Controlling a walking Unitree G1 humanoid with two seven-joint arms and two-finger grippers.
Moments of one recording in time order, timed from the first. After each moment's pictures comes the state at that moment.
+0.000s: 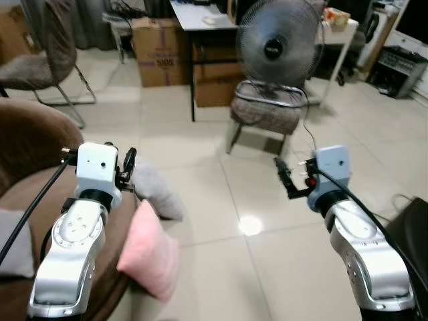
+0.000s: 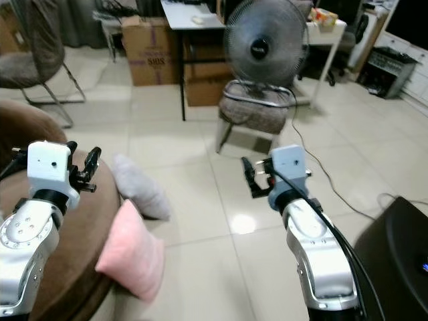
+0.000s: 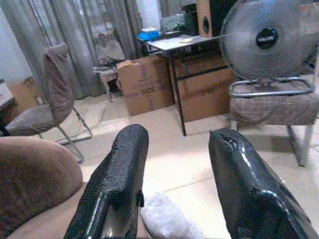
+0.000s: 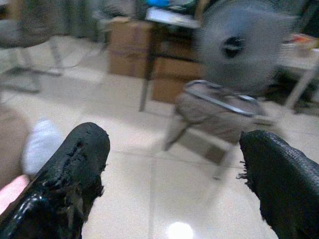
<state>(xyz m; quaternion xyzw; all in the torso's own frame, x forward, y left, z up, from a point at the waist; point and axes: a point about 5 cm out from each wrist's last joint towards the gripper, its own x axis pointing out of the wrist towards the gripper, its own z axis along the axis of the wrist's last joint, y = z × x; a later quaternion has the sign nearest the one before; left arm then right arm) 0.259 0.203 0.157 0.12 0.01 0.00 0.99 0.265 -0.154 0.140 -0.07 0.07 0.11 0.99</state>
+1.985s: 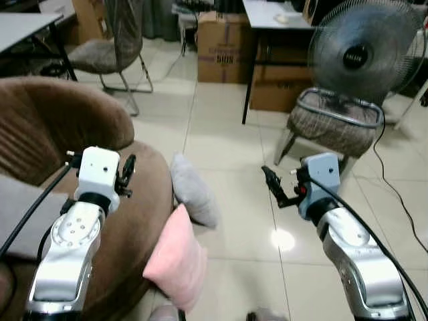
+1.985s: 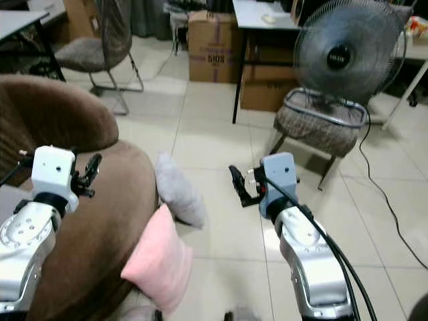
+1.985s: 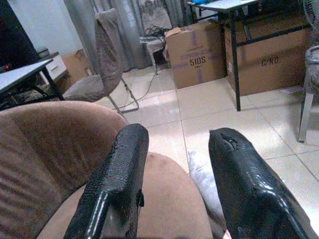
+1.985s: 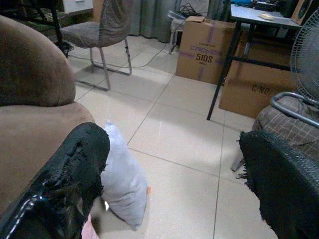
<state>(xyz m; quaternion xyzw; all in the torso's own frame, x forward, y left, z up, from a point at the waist) 0.263 0.211 0.144 0.15 0.03 -0.02 0.99 0.259 -0.149 0.133 -0.04 0.08 0.13 0.99</state>
